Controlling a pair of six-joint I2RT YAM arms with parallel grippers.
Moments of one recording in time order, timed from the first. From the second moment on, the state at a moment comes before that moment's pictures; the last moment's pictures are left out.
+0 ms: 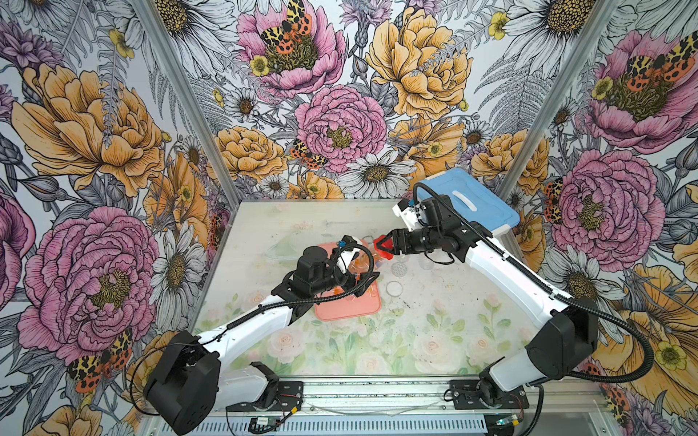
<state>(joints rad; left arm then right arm) -0.61 1.25 0.72 0.18 0.38 -0.04 0.48 1.53 1.42 -0.67 -0.58 0.35</state>
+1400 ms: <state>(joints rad) -0.62 1.30 0.77 0.17 0.43 0.05 0.49 1.50 1.42 -0.71 -0.67 0.33</state>
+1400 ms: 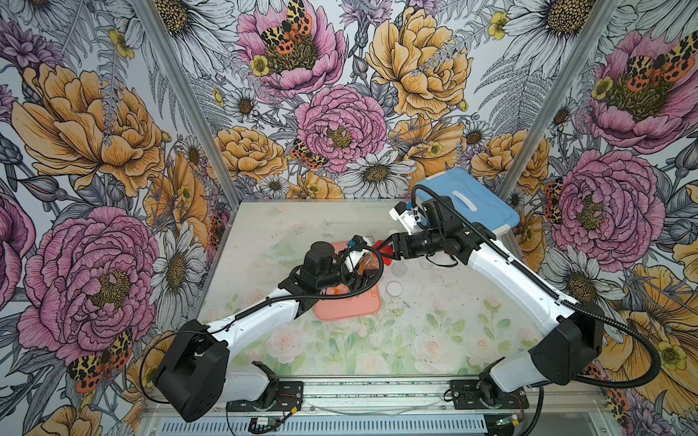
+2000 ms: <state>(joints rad) -0.61 1.31 0.76 0.17 0.37 -0.01 0.49 1.49 1.43 -0.71 -0.58 0.39</state>
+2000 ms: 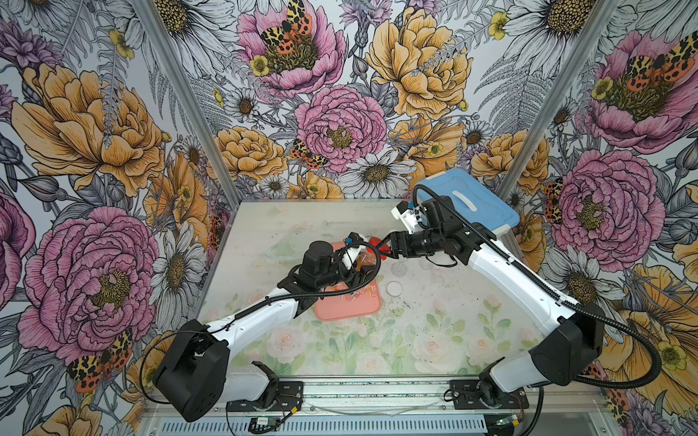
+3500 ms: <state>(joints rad) -0.53 1.29 0.74 0.29 0.60 -0.22 0.58 1.46 1.22 -0.12 -0.53 0.46</state>
